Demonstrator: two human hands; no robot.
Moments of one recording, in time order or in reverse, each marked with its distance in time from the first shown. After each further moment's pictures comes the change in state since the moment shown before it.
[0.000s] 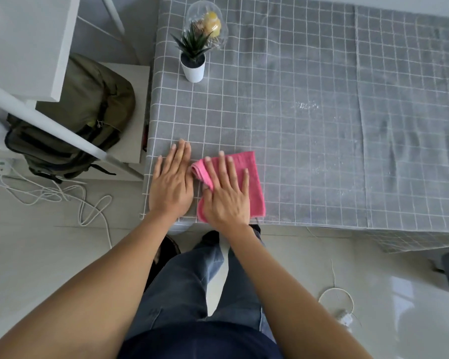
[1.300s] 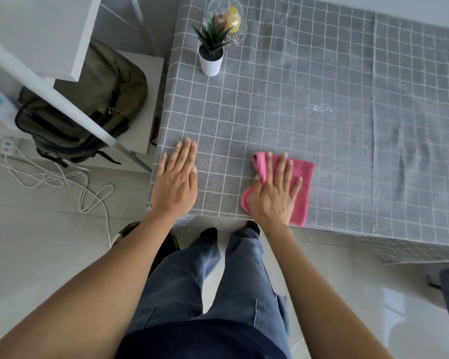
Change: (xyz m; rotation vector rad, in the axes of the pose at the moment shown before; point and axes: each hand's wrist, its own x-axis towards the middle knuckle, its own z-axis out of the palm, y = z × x) left_hand -0.017 -0.005 -0.004 0.000 -0.009 -0.042; right_hand -0.007 0.059 -0.019 -0.063 0.039 0.306
